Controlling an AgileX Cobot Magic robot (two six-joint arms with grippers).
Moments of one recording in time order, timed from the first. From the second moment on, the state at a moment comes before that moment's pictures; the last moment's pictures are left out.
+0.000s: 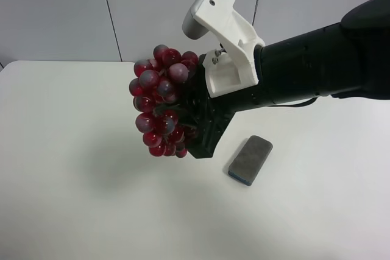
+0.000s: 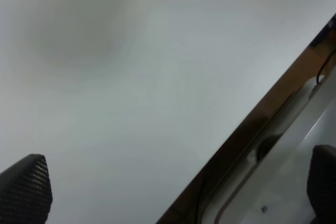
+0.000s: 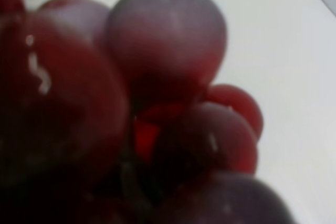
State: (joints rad) left arm -0.95 0.29 -0.58 0.06 1.16 -0.13; right arm 0.74 1.38 -0.79 1.40 0.32 -1.81
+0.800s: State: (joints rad) left arm -0.95 -0.01 -0.51 0.06 1.06 -0.11; right arm 0.74 1.38 -0.79 1.40 0.29 -1.80
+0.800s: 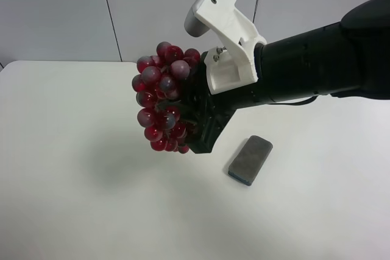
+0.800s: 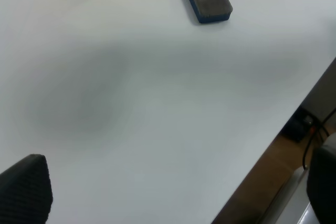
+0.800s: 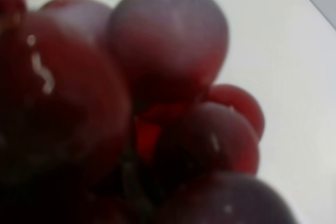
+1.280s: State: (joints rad) left arm -0.71 -0.01 -0.51 0.06 1.06 -0.11; right arm 0.74 1.38 -0.79 1.40 0.24 -1.69
